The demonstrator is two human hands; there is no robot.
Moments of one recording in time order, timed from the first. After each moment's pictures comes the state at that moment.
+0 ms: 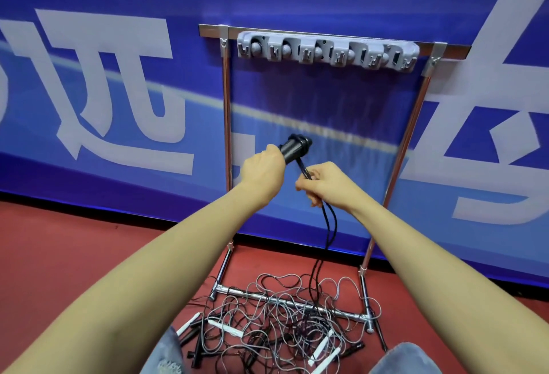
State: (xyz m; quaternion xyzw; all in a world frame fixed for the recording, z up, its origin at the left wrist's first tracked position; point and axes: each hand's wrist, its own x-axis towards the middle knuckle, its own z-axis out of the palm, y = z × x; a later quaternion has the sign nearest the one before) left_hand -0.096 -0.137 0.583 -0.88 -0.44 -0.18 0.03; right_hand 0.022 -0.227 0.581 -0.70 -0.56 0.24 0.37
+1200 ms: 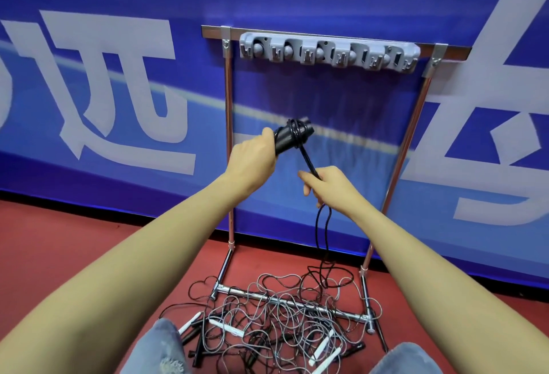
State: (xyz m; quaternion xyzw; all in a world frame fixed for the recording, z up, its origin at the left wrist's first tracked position) left_hand -0.121 -0.127 0.603 -0.88 -0.39 -0.27 0.03; right_hand 0.022 -0.228 0.571 -0.73 -0.53 0.20 0.39
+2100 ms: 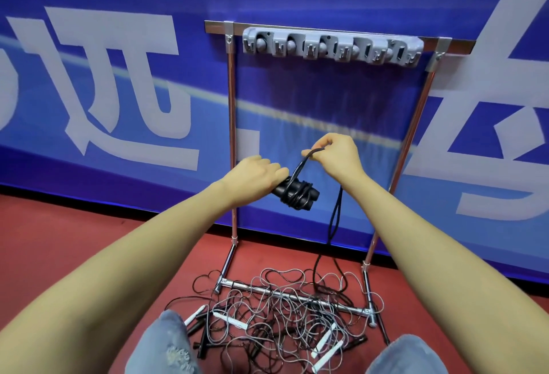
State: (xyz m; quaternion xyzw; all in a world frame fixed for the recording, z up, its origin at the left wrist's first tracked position) left_hand -0.142 -0.102 0.557 -0.93 -0.05 -0.21 0.28; right_hand 0.021 -0.211 0.599 -0.75 -0.44 0.11 0.49
